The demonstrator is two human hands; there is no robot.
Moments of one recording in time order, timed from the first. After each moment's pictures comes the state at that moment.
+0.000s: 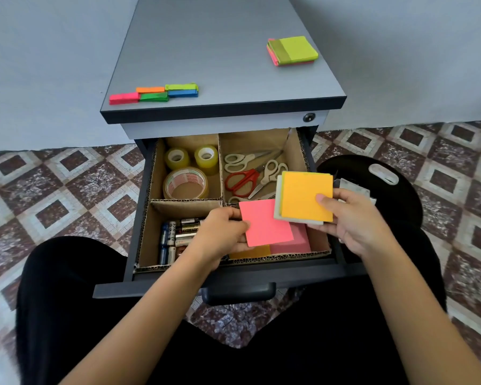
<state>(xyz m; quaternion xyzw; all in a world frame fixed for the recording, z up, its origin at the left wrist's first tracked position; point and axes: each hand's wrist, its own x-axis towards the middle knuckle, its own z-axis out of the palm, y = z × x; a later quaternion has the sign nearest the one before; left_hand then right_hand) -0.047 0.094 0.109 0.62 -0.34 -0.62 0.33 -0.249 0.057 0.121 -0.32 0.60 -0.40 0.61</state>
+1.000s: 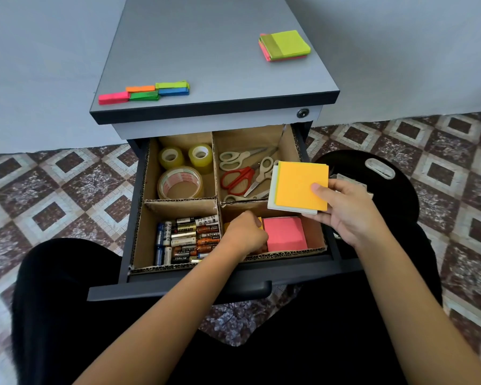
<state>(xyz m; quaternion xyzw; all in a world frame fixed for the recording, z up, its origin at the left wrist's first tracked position) -0.086 0.068 0.066 0.70 -0.46 -0.52 0.15 -0.250 0.049 0.118 -0.33 0.59 -0.43 0.60</state>
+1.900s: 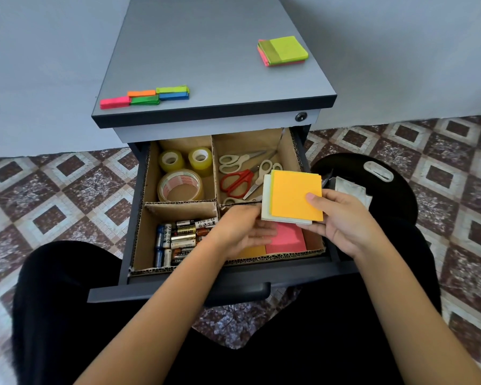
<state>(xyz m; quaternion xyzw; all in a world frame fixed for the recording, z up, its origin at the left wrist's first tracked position) -0.077 0.070 0.104 0.56 -0.30 -0.71 0.30 -0.249 0.063 0.124 -0.31 0.55 -0.40 0.66</state>
